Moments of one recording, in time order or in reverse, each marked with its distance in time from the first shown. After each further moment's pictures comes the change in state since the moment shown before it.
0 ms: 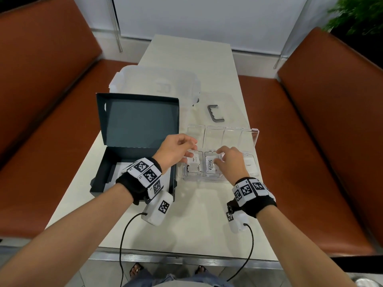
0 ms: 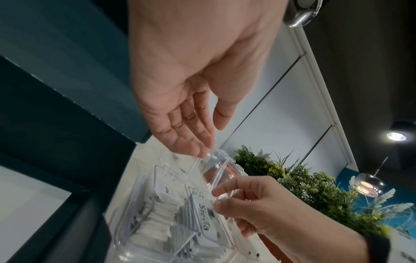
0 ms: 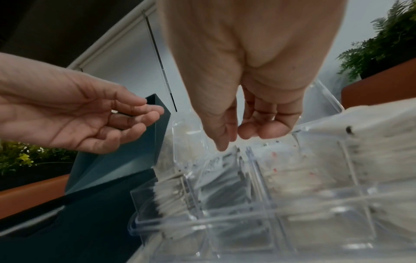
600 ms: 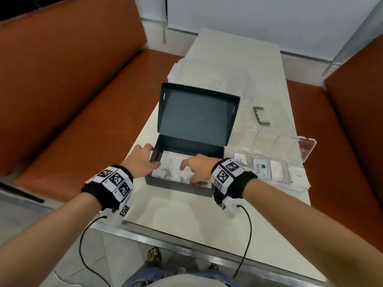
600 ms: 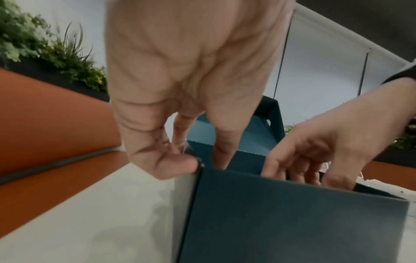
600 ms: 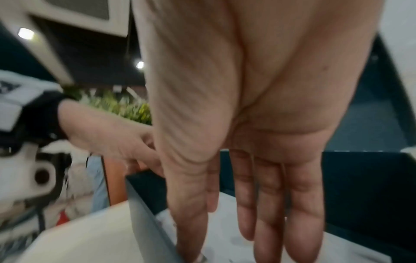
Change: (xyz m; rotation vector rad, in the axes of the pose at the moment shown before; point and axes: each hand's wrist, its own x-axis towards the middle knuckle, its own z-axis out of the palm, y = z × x) left_hand -0.059 -0.091 -0.176 0.850 0.132 -0.268; right_hand -0.011 -0.174 0.084 -0.492 -0.854 -0.509
